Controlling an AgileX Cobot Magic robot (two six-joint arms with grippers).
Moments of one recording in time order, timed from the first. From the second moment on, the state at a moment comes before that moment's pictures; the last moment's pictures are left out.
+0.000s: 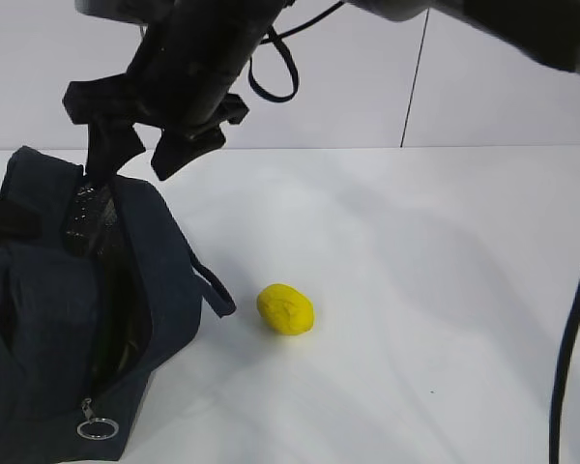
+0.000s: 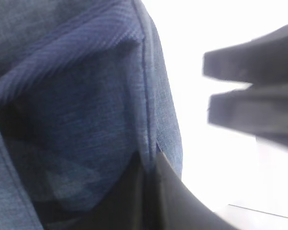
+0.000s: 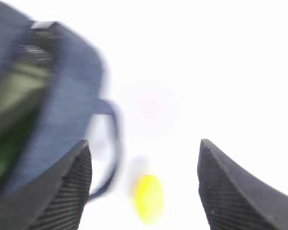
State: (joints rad) left arm 0.10 1.26 -0.72 -1.11 0.89 0.51; right arm 0.66 2.22 -2.25 0.44 1.23 -0.11
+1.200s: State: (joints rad) left arm 0.10 1.26 -0.72 -1.08 0.87 0.53; right arm 0.66 1.94 -1.85 0.00 1.25 -0.24
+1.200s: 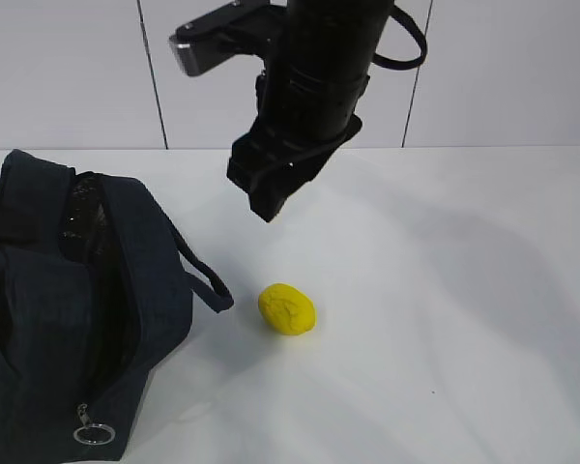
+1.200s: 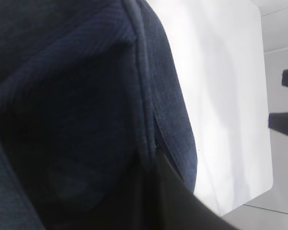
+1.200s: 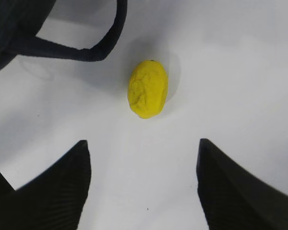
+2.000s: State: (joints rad) left arm 0.10 1.26 -0.72 -1.08 0.87 0.53; right arm 0.66 1.92 -1.53 0.01 1.07 -0.46
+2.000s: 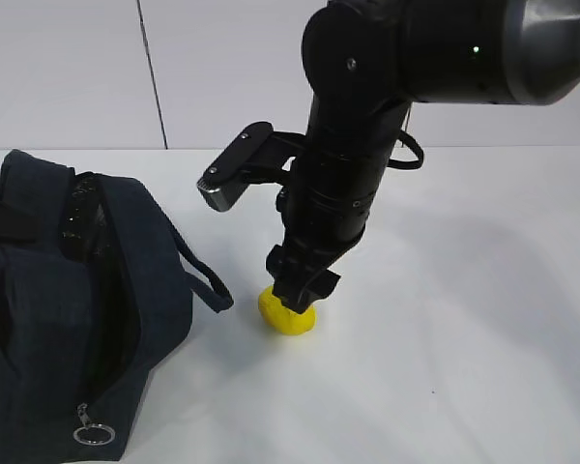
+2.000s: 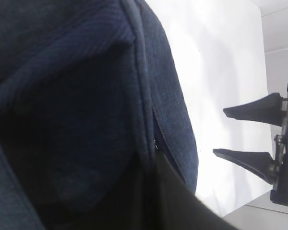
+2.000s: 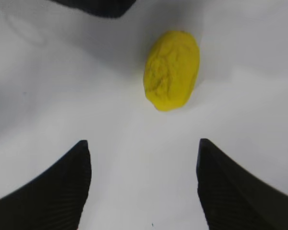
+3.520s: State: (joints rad) left arm 0.10 1.26 -0.72 -1.07 0.86 0.54; right arm 0.63 2.11 -1.53 0.02 0.84 -0.42
